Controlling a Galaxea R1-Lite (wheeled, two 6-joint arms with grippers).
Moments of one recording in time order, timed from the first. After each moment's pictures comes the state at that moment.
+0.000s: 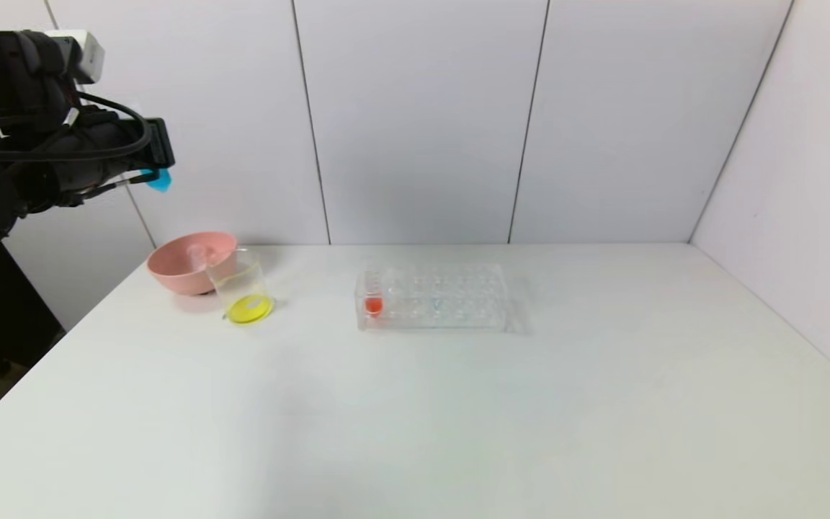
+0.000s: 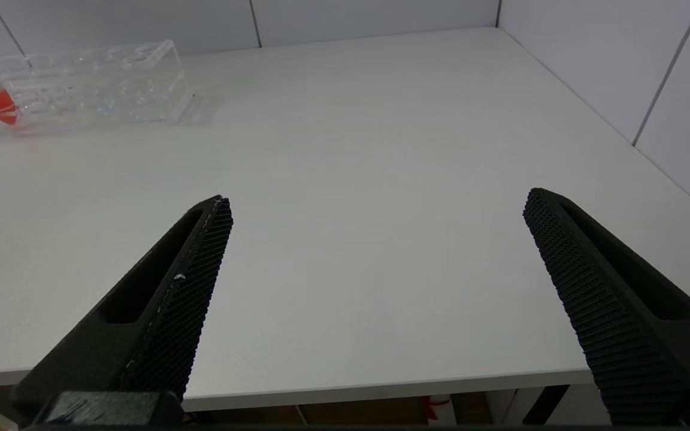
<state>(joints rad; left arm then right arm) 0.00 1.71 -1.29 -0.41 0.15 0.00 0.00 0.00 0.00 0.00 -0.04 0.09</state>
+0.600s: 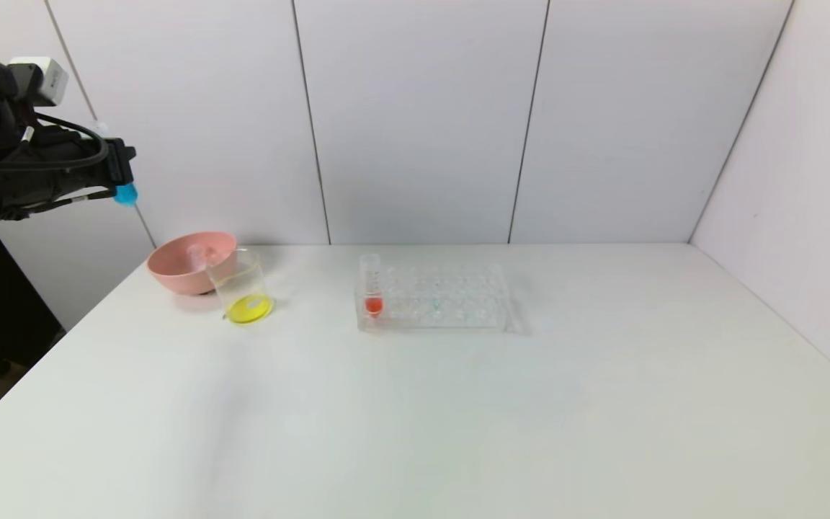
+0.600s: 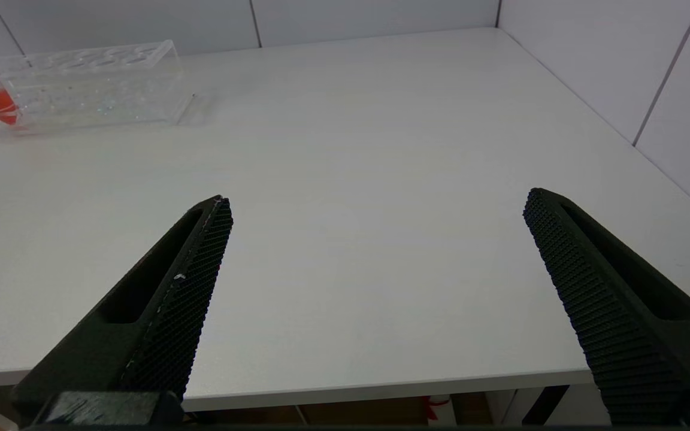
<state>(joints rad) 0.18 1.76 -1.30 -0.41 -0.09 0.06 0.00 0.00 0.00 0.00 -0.04 0.09</state>
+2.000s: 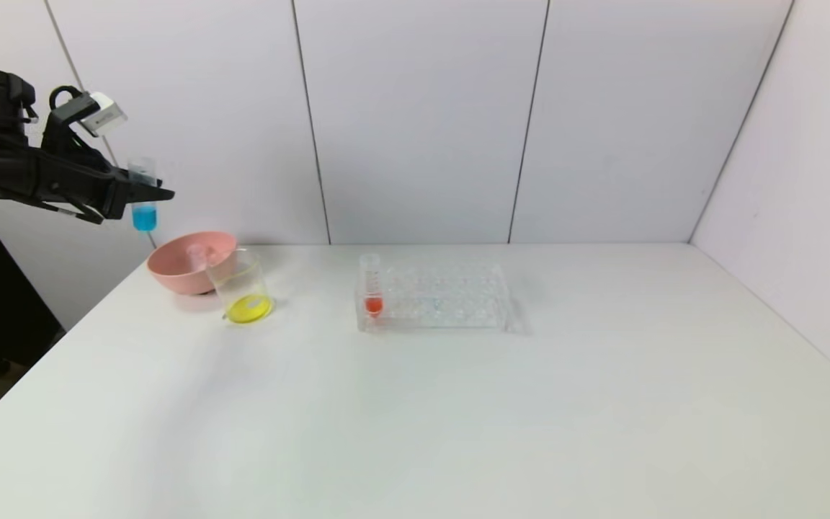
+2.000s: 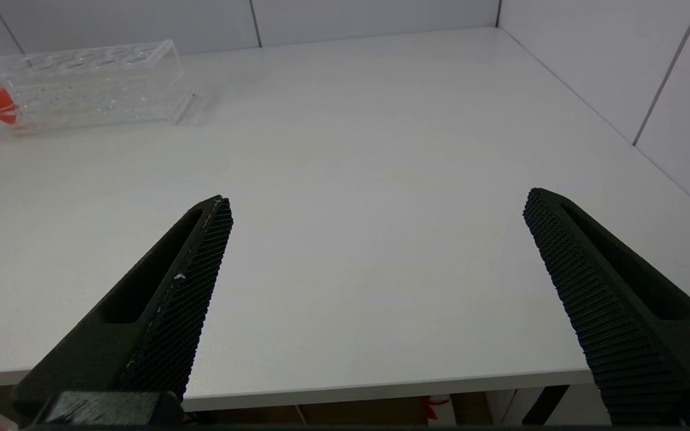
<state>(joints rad) 0.31 2.06 -1.95 0.45 -0.70 0.73 0.00 0.00 0.00 0.00 -0.04 0.09</state>
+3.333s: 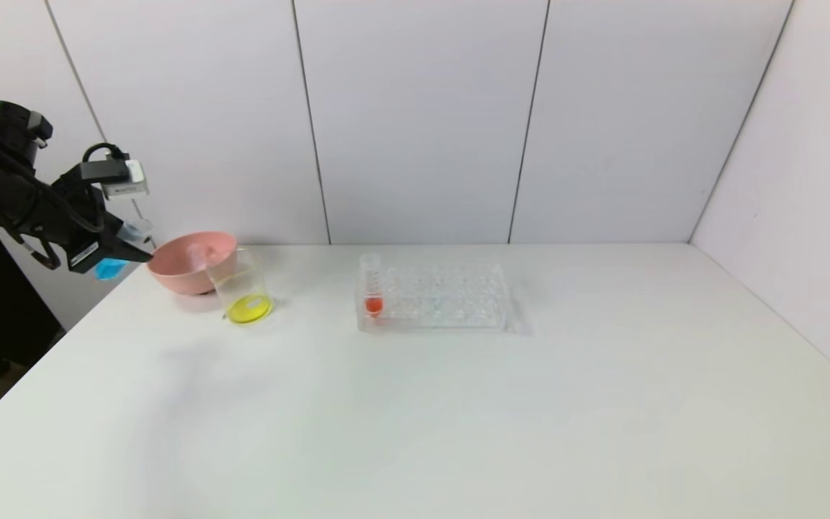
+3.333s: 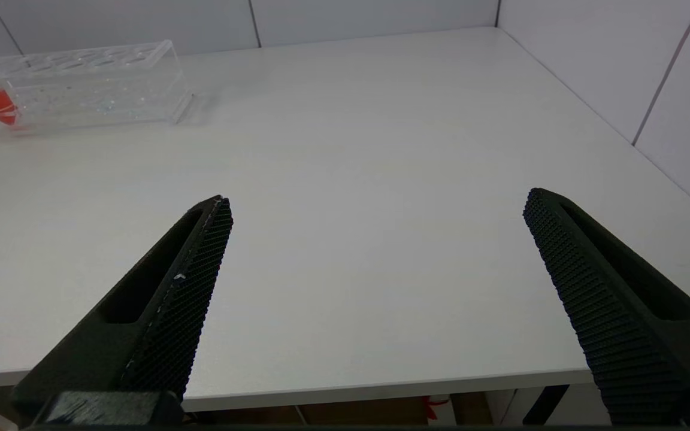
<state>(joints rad) 0.31 2.09 -2.01 0.82 -0.47 1.25 0.00 0.00 0.00 0.00 -0.04 0.09</state>
